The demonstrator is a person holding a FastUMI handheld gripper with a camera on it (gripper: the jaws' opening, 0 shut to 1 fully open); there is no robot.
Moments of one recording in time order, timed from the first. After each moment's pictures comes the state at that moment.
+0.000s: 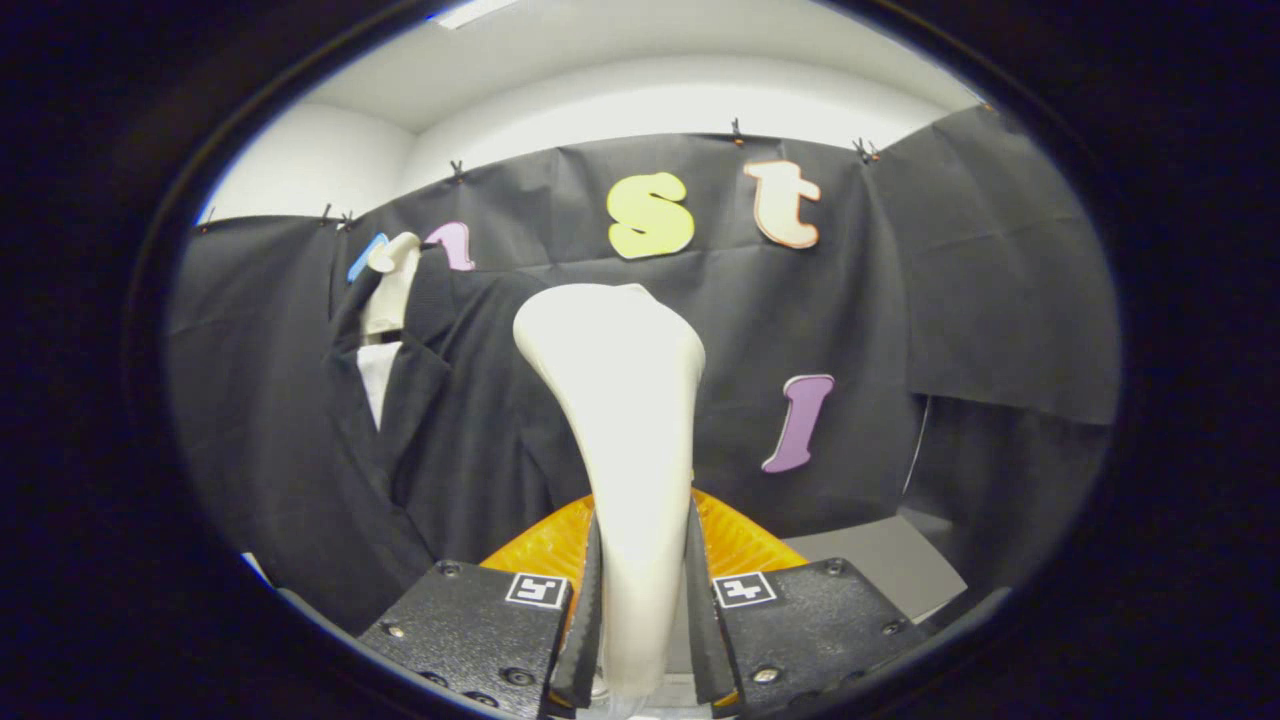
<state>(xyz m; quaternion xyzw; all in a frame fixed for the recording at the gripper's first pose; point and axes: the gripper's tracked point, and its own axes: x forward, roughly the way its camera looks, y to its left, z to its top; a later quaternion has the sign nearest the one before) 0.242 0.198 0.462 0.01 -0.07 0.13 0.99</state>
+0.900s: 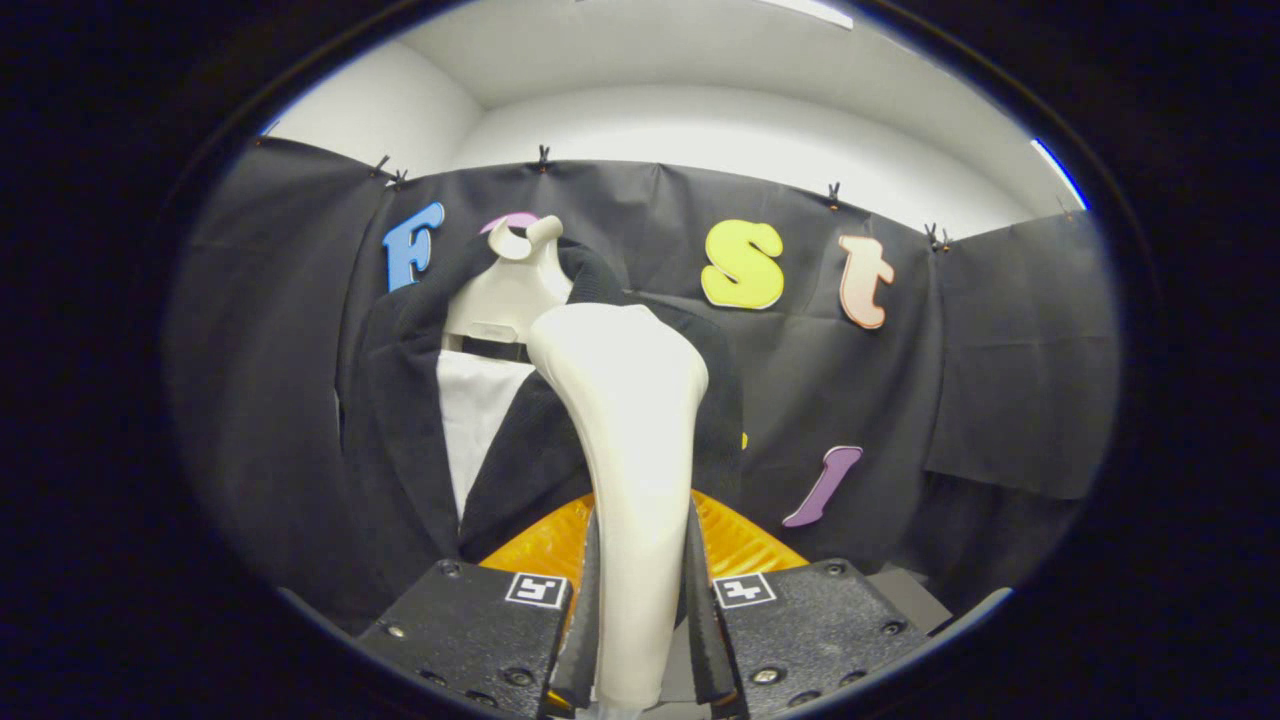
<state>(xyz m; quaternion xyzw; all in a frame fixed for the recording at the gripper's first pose) 0.248 0.330 0.489 -0.09 -0.11 0.09 0.99</state>
